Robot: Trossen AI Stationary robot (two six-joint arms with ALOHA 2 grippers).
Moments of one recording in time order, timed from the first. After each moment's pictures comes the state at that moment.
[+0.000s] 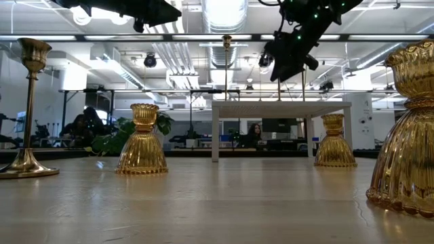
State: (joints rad) left arm 0.47 0.99 0.86 0.27 -0.07 0.12; right arm -0.60 1.37 1.16 -0.49 0.26 0.18
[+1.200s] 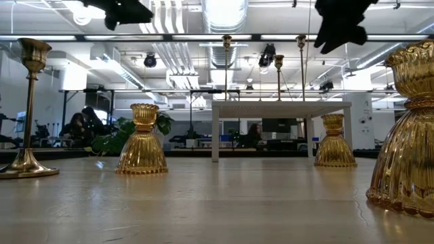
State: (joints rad) left arm 0.47 0.74 0.89 -0.22 -0.06 0.06; right arm -0.37 1.00 1.16 -1.01 0.10 0.45
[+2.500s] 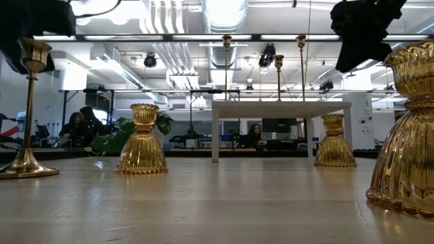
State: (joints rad) left arm -0.17 0.68 0.75 -1.10 0.17 -0.65; right arm -0.30 0.86 0.93 -1.01 0.12 0.64
